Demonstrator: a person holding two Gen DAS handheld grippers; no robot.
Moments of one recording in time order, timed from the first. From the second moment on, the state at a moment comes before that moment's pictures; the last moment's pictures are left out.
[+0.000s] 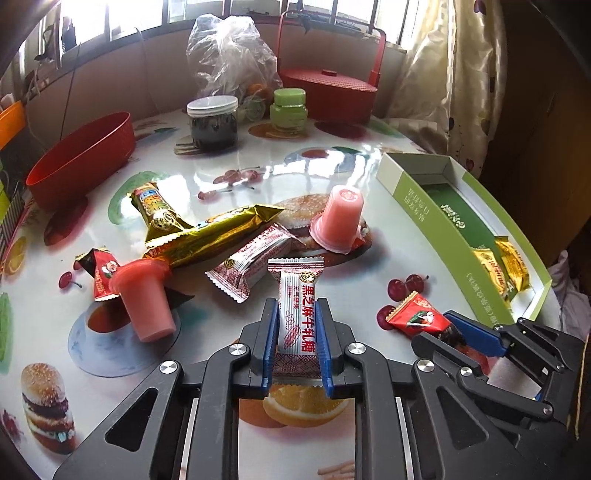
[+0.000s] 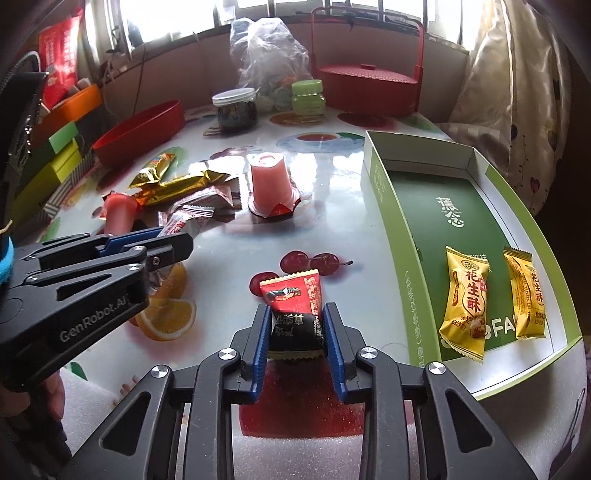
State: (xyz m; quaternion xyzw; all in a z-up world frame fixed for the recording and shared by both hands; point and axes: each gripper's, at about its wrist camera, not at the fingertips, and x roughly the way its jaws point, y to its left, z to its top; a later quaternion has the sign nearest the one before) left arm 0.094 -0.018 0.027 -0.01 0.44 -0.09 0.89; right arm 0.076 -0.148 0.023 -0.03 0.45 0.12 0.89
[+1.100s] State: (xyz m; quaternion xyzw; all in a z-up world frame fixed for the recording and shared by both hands) left arm 0.083 -0.058 0.068 -0.02 0.40 -0.16 0.90; right arm 0.059 -0.200 0.072 0.03 0.38 0.07 0.92
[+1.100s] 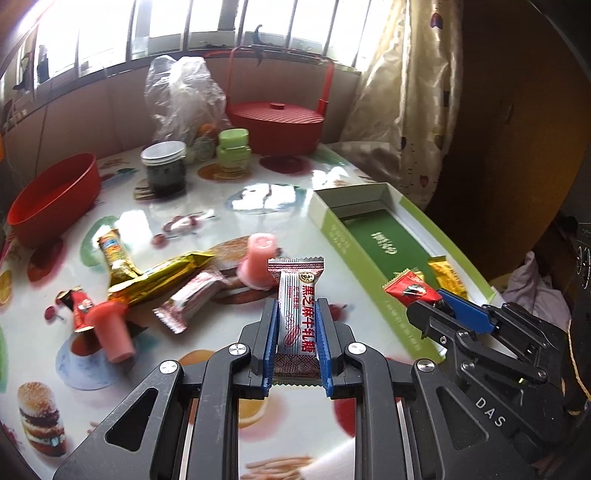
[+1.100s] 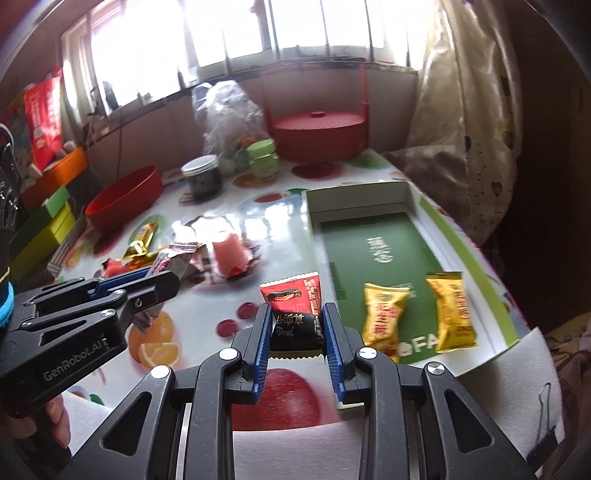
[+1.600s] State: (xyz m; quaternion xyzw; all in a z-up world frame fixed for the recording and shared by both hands) left arm 0.100 -0.114 0.070 -0.01 0.41 -0.22 0.88; right arm 0.060 -0.260 0.069 0.06 0.38 0.01 0.92
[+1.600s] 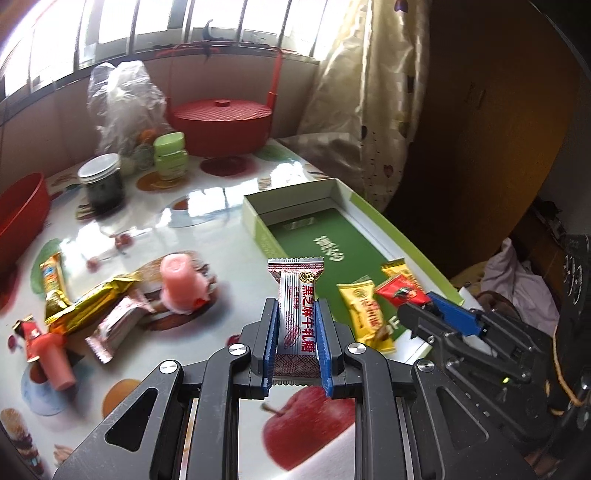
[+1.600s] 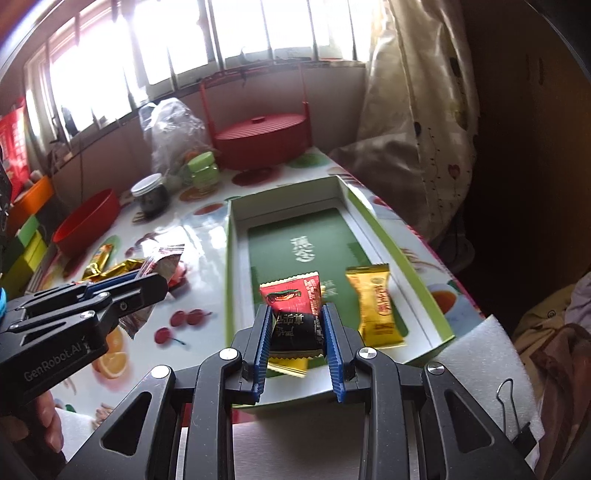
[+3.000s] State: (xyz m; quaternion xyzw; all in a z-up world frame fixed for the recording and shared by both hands) left arm 0.131 -0.186 0.032 0.01 0.46 -0.25 0.85; right arm 0.066 -0.286 0.043 0.03 0.40 -0.03 0.92
